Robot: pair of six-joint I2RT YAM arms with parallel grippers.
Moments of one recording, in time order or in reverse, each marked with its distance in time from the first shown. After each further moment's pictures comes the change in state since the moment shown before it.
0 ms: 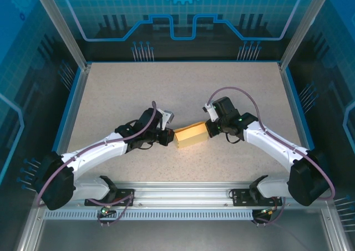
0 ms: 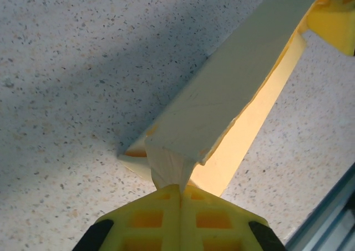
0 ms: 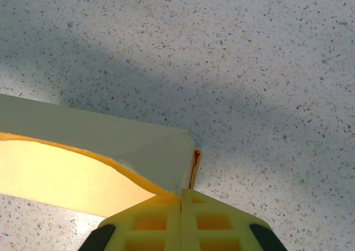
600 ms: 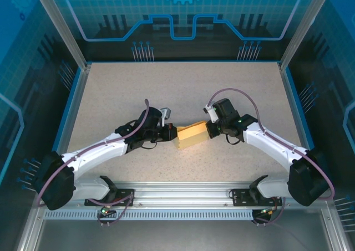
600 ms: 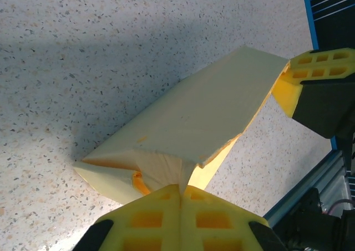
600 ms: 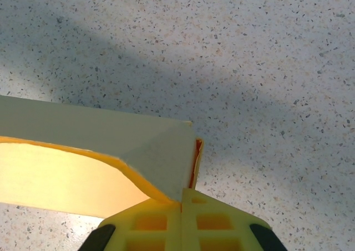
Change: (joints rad) left arm 0.000 0.000 -0.020 0.116 0.039 -0.308; right arm 0.000 -0.001 -0.031 0.029 0.012 0.007
